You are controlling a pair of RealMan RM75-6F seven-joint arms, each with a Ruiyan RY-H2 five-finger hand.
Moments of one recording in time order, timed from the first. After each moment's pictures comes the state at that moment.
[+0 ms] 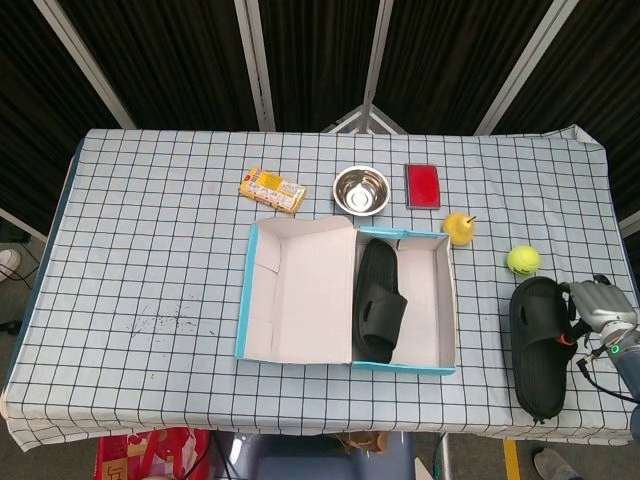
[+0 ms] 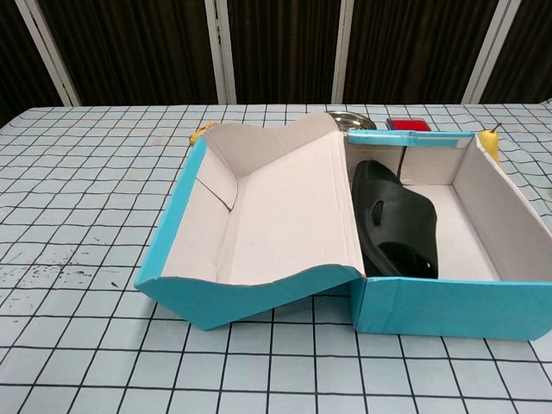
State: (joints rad) left arm -0.03 -1.09 -0.21 -1.55 1.25 1.59 0.11; right arm 0.64 -0.90 -0.05 -1.52 -0.81 0.60 -0.16
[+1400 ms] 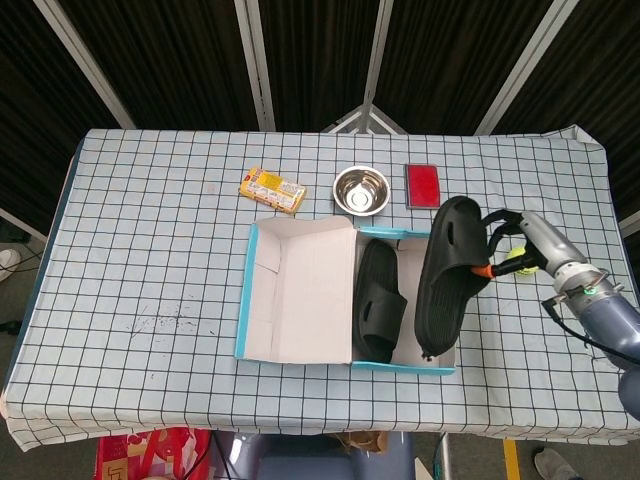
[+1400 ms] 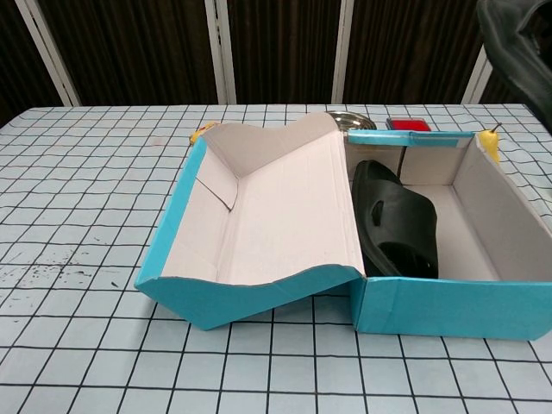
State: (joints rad) left arm -0.01 -1.06 -0.22 -1.53 1.25 1.59 0.00; right arm 0.79 -0.63 0.29 -1.85 -0.57 0.43 0.28
